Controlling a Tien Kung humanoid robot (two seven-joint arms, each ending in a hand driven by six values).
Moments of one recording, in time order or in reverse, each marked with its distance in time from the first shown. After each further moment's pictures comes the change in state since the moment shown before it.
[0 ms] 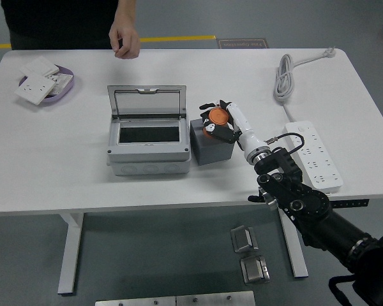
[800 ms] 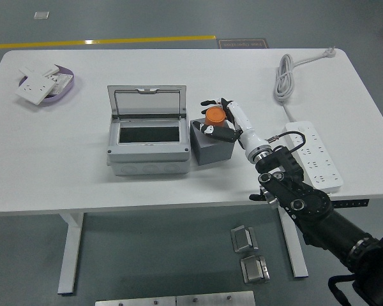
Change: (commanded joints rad) left arm 0.006 -0.001 0.007 0.000 -0.001 0.000 0.008; right arm -0.001 0.000 0.027 0.001 -0.030 0.007 -0.002
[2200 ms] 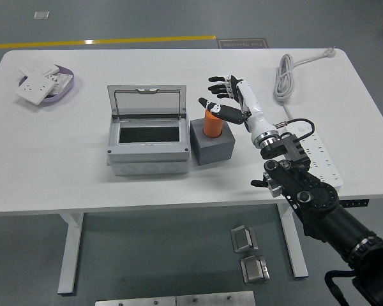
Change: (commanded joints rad) left arm 0.021 -0.010 -0.036 0.000 0.006 0.003 0.014; right arm -0.001 0.000 0.127 0.072 -0.052 -0.001 0.003
